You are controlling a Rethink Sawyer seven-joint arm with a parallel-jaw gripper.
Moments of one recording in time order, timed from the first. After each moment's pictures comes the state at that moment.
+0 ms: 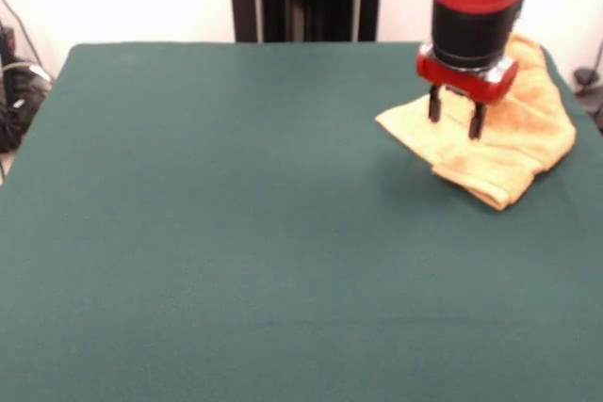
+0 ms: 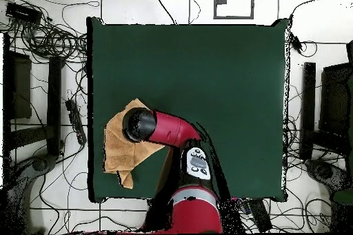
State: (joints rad) arm 0.04 -0.47 -0.04 1.72 0.27 0.51 2.21
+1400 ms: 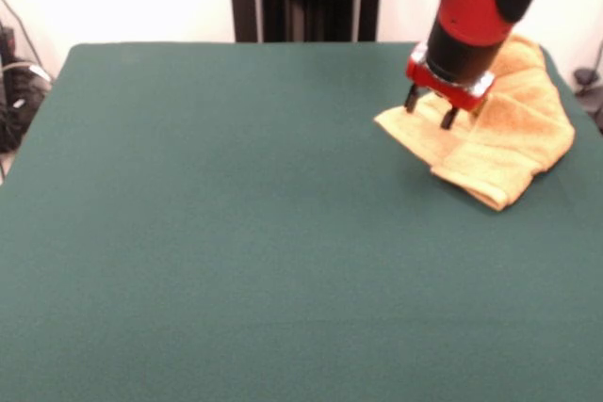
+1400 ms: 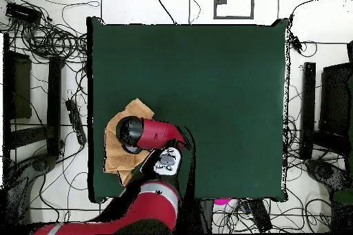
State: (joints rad) arm 0.24 -0.31 -0.24 1.63 0.27 0.60 2.21
